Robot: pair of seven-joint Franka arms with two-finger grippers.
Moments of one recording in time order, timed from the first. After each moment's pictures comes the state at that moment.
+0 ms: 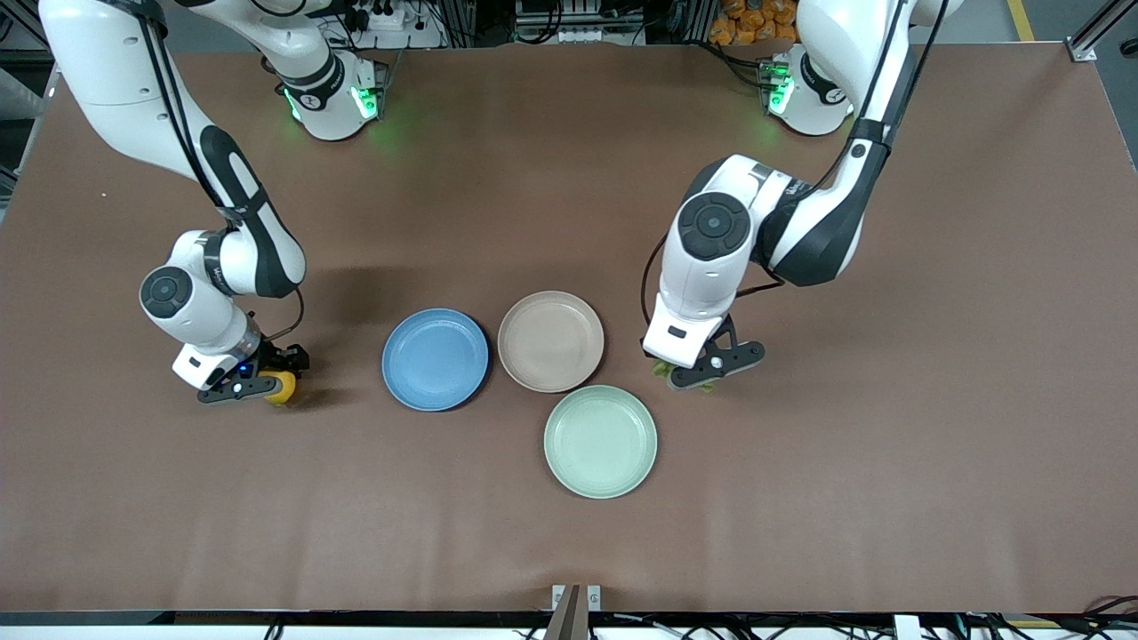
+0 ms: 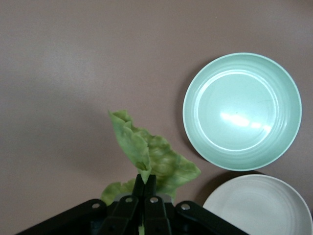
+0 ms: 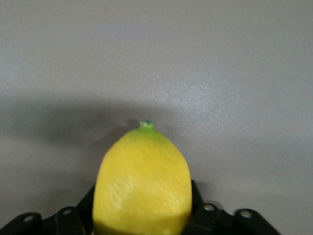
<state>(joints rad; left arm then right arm) -0.60 0.51 0.03 -1.54 0.07 2.15 -0.92 0.07 0.53 -0.11 -2.10 0.02 2.73 -0.25</state>
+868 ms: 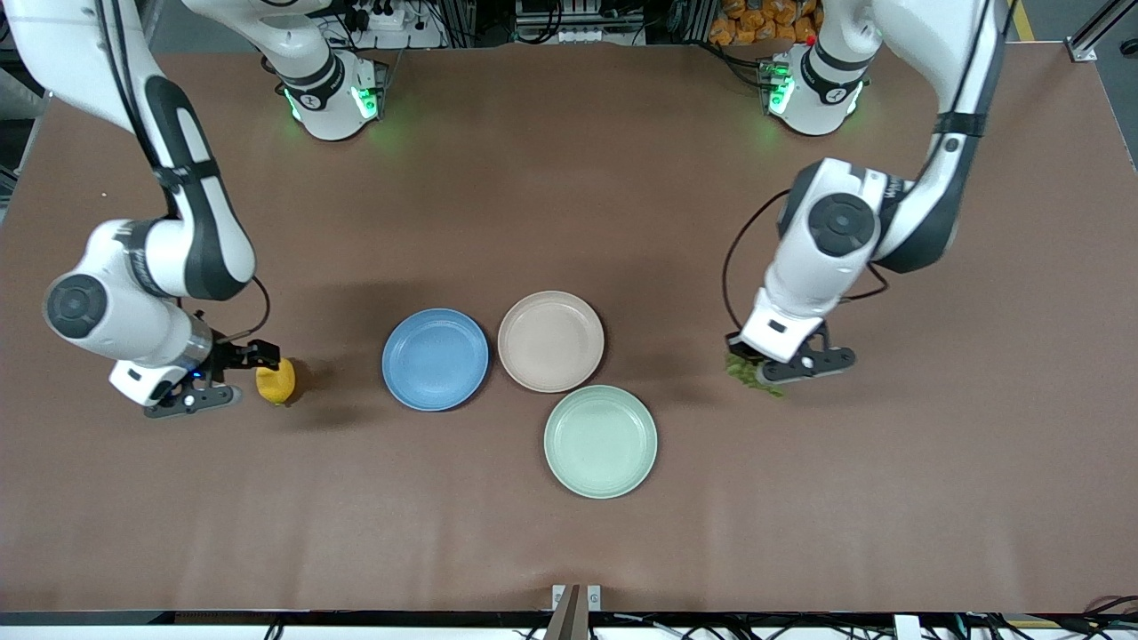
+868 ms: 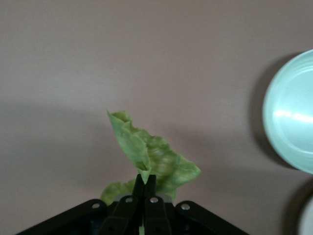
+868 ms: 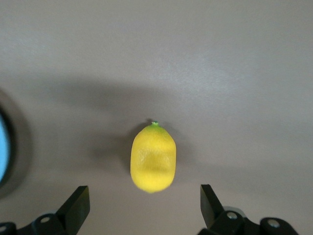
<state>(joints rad) -0.40 0.34 0.04 -1.87 0.07 2.30 -0.53 0.07 0.37 -0.10 -1.88 0.03 2.20 -0.25</state>
